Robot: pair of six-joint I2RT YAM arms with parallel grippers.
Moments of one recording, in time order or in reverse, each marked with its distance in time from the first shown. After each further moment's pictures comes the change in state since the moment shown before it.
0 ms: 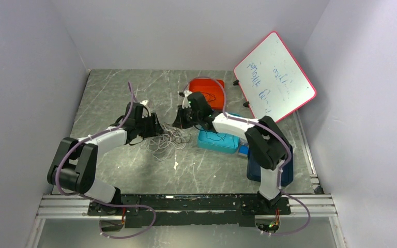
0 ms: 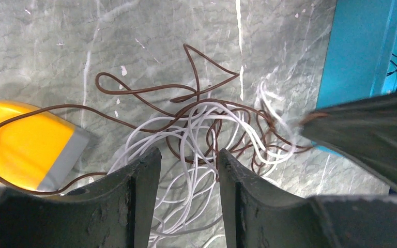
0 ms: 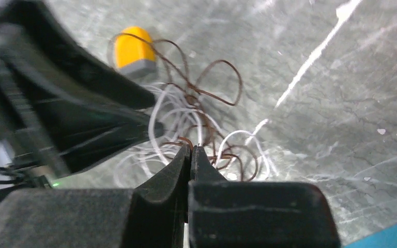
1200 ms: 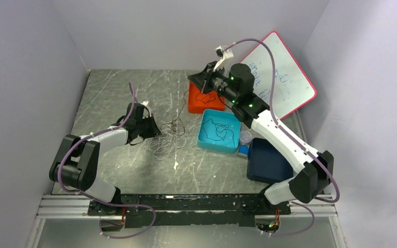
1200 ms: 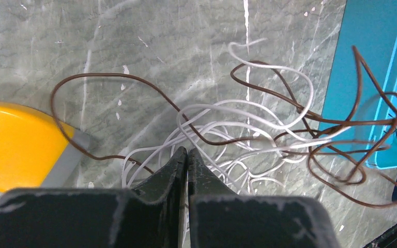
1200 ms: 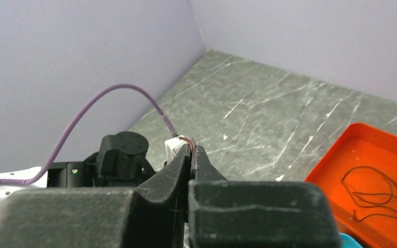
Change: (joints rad) left arm 0.000 0.035 0.000 0.017 0.000 0.001; right arm -0.111 -0.510 0.106 -0.003 0.071 -0.052
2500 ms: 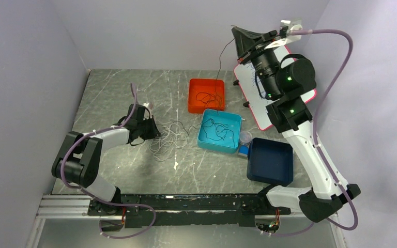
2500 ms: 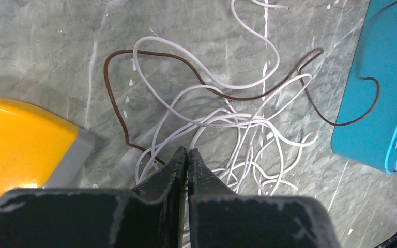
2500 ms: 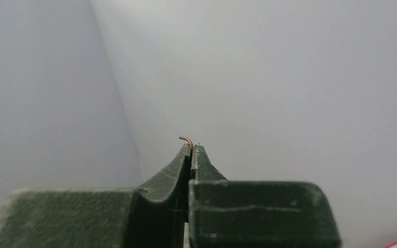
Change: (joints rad) left arm 0.000 0.033 -0.002 0.005 -0.010 -0.001; right arm -0.095 -0.196 0.228 0.079 0.220 -0.218
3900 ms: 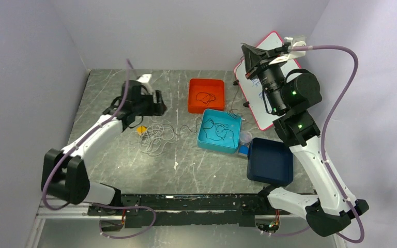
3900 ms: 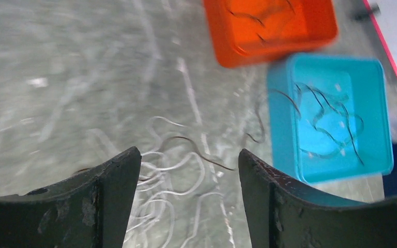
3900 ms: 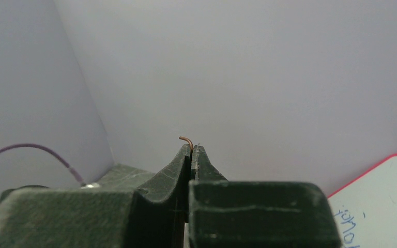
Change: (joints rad) left arm -0.007 -0.202 0.304 -0.221 -0.112 0.163; right arm 0.000 -0.159 -0.129 -0.105 0.102 -0.084
